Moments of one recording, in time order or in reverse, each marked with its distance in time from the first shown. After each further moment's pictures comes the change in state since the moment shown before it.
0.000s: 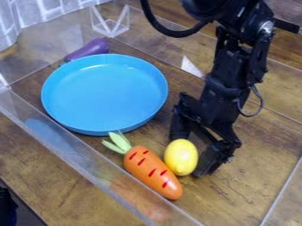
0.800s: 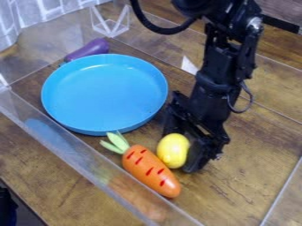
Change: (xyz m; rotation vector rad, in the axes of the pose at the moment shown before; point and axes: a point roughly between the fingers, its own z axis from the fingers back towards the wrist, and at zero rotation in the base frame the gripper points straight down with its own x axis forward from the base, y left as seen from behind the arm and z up) arm -0.007 0.014 0.001 -0.014 0.003 -0.054
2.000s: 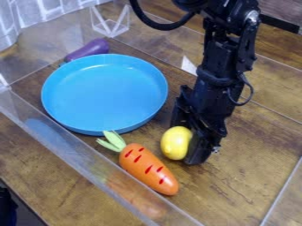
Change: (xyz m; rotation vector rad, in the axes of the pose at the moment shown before) arm 0.014 -0.002 0.003 -0.007 -0.067 -0.179
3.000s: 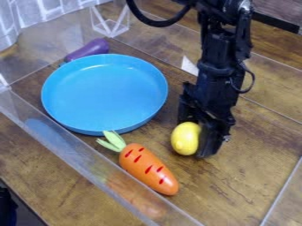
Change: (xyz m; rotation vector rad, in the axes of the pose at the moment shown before) arm 0.013 0.010 0.003 -0.061 -0.076 0.084
